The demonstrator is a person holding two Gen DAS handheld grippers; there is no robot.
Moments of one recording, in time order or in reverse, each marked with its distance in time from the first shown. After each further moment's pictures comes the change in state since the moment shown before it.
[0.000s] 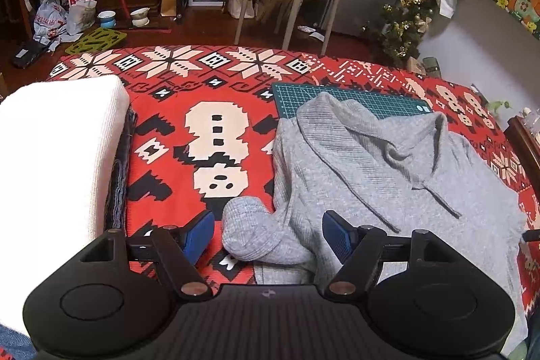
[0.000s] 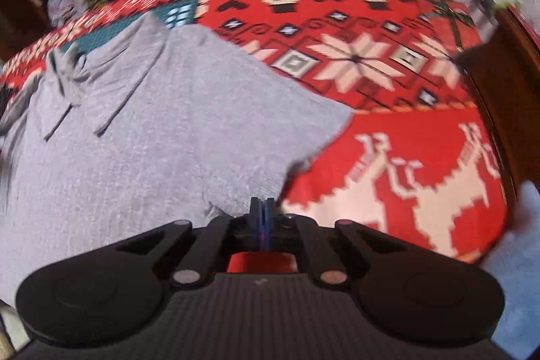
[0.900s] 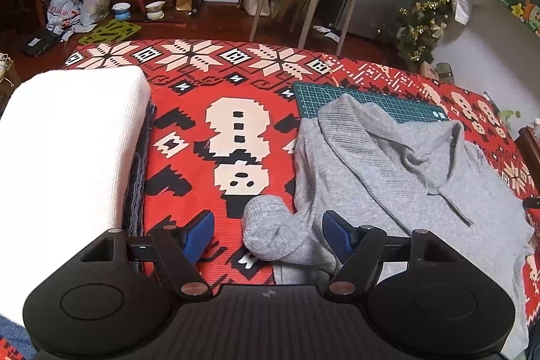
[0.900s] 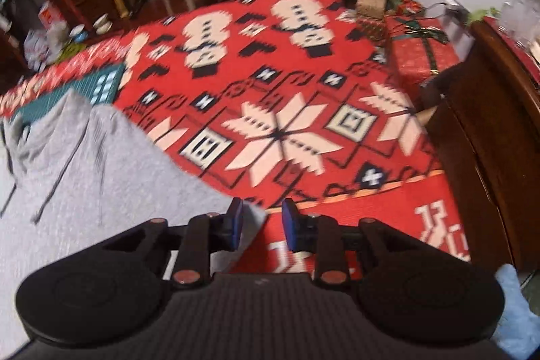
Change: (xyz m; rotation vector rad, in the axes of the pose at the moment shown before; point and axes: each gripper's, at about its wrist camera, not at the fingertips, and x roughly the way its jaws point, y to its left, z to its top) left arm 0.002 0.012 0.001 -0.037 0.006 0.032; right arm 0.037 -0.053 0.059 0.020 -0.102 -0.054
